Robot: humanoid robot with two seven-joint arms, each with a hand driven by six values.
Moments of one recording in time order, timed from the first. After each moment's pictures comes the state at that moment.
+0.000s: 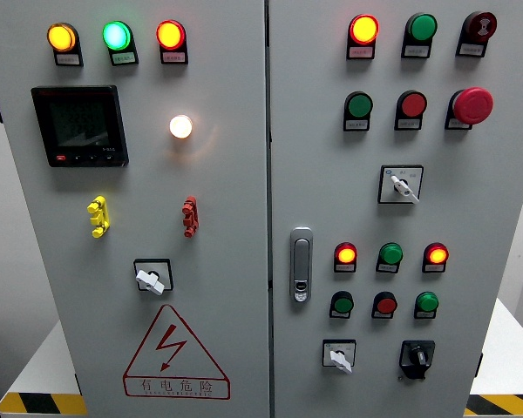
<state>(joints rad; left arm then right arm) -0.04 -0.09 0.02 -0.19 0.04 0.09 0.03 -0.06 0.12 0.36 -0.11 -0.43 0.14 0.06</state>
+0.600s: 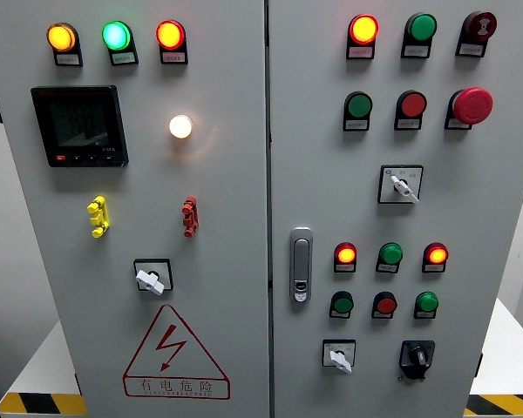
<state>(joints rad) -0.04 -0.09 0.02 -0.19 0.04 0.09 0.03 -0.06 0.12 0.70 -0.12 -0.70 0.19 0.01</state>
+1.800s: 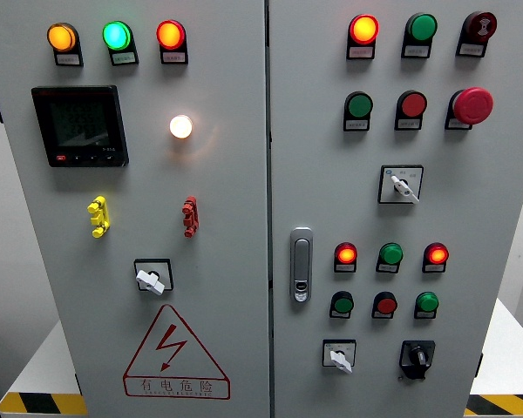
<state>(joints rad) -0.04 -0.09 0.02 -0.19 0.04 0.09 0.03 0.05 0.12 1.66 -0.27 -1.57 0.43 0.00</state>
